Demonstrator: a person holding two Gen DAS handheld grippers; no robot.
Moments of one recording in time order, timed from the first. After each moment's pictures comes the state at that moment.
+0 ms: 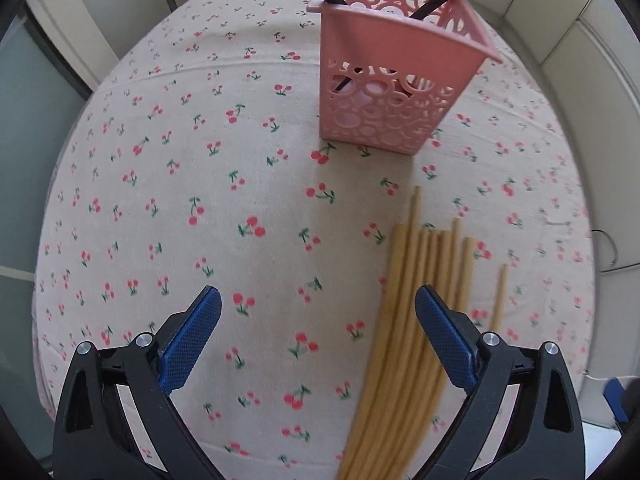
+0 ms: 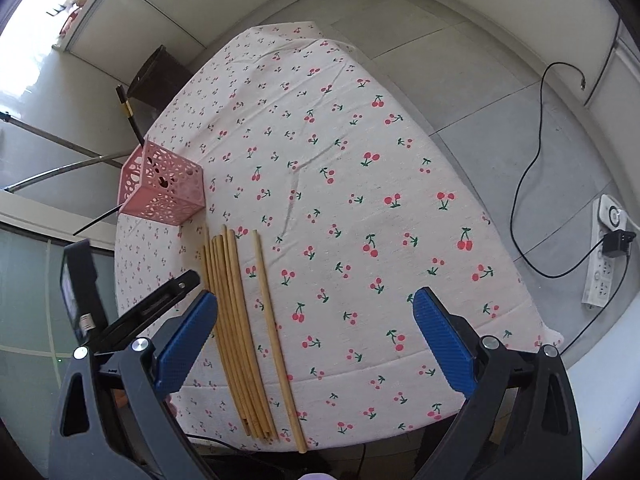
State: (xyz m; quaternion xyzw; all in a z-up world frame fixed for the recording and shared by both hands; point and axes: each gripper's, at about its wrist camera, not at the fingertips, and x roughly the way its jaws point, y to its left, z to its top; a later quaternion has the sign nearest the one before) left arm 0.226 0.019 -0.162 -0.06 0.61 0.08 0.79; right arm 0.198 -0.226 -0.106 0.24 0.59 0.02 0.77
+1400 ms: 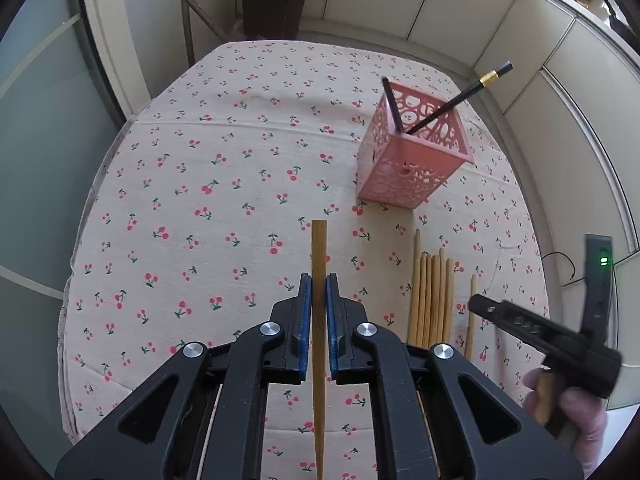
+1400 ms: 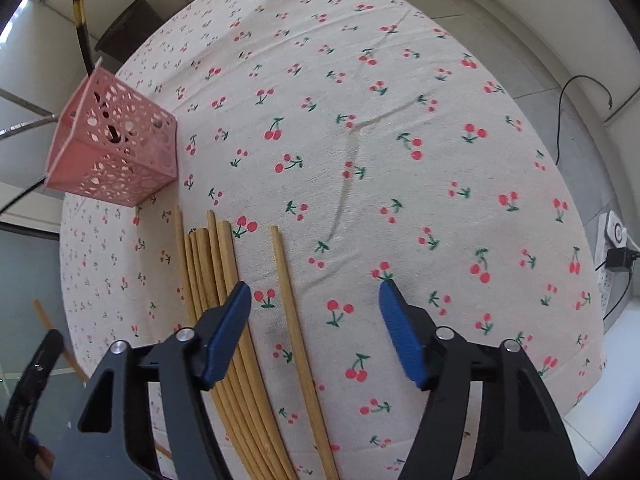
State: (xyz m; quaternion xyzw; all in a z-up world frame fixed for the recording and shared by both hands) left arm 0.191 0.087 -0.091 -0.11 0.53 0.03 0.84; right arm 0.254 -0.135 -0.177 0.15 0.64 -0.03 0.75
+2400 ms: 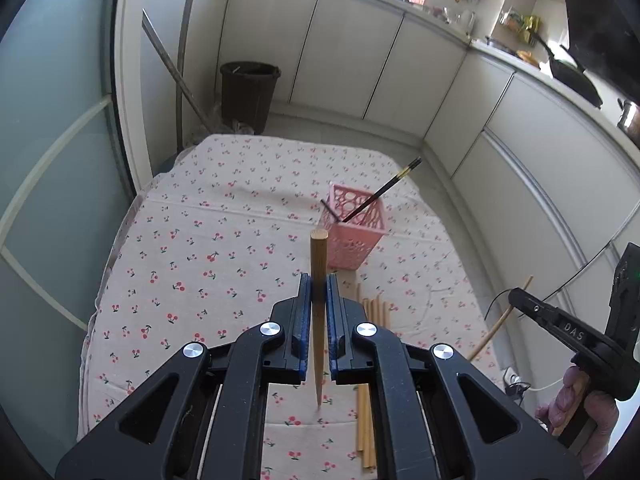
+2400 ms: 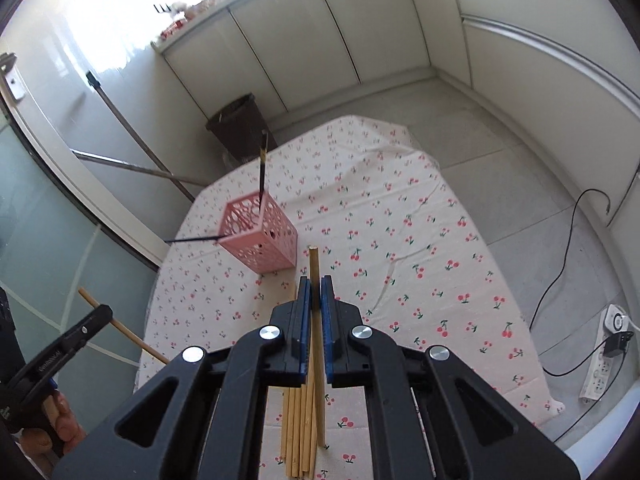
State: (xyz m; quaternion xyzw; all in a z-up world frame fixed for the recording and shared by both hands) left arm 0.121 0.089 0.004 -0.13 0.38 -0.02 0.91; right arm 0.180 -0.163 -0.020 0.16 0.43 0.09 0.88
